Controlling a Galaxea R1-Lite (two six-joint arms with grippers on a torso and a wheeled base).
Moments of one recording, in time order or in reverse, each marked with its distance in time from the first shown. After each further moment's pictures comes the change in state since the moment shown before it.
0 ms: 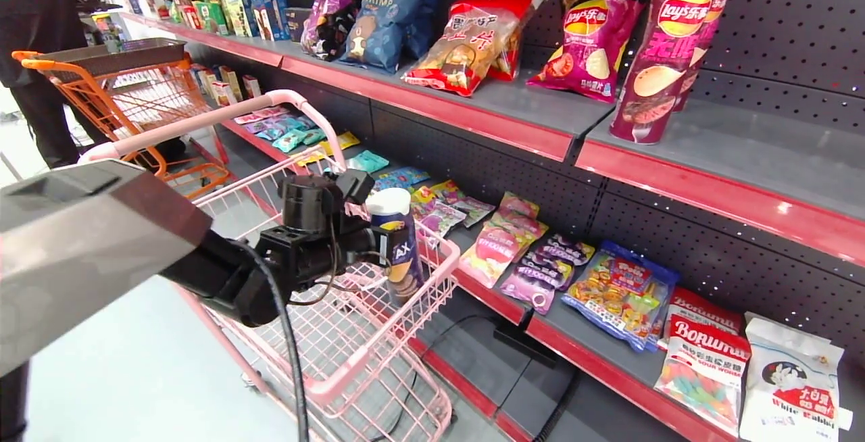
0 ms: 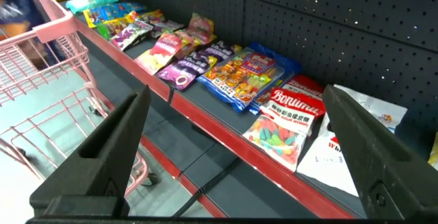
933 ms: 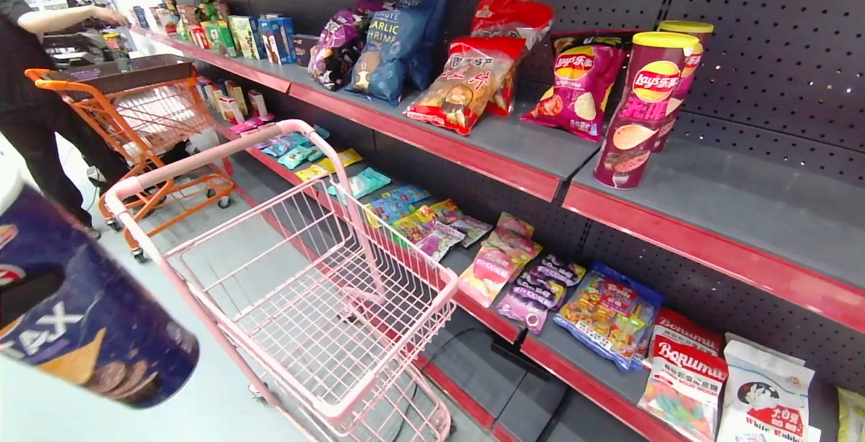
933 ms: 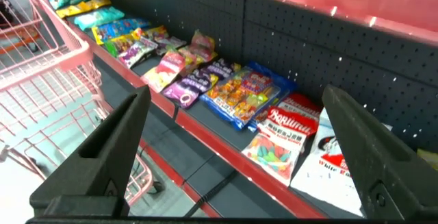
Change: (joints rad) left arm 0.127 -1.393 0.263 0.975 0.152 0.154; right arm 0.000 0.000 -0.001 0.000 0.000 0.005
